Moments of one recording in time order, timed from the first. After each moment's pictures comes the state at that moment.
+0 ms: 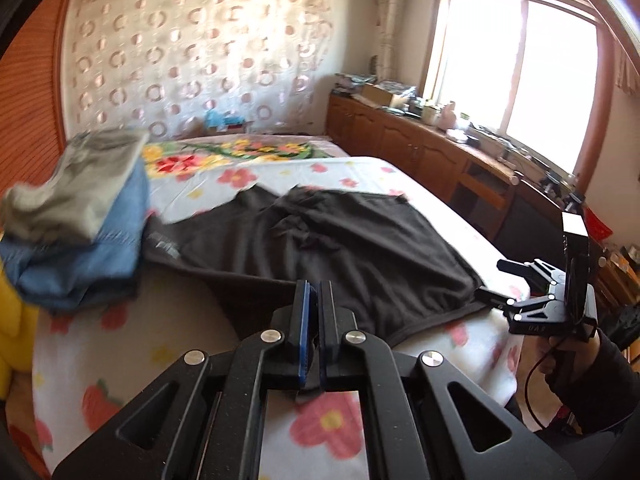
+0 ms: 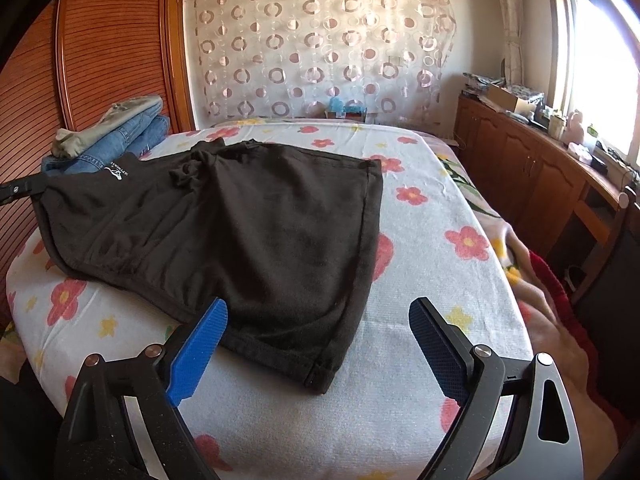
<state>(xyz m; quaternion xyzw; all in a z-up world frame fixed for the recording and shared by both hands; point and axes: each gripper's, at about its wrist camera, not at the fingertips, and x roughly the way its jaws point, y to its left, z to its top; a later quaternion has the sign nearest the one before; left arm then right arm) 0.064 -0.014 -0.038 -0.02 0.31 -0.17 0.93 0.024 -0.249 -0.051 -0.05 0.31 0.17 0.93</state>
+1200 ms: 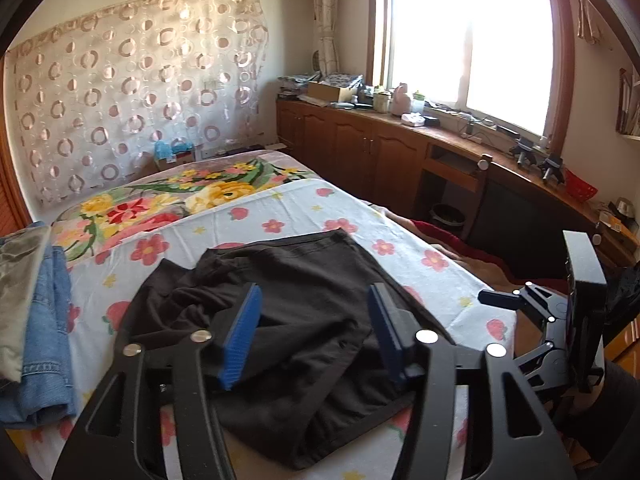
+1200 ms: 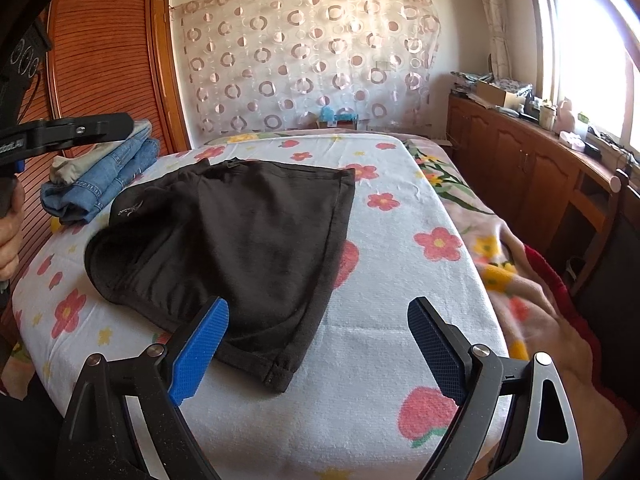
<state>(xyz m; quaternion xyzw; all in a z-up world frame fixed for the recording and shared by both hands) 0.120 -0.114 -0.010 0.05 0.30 -0.22 0.93 0.032 -0.273 -0.055 -0.02 0.30 0.17 0.94</state>
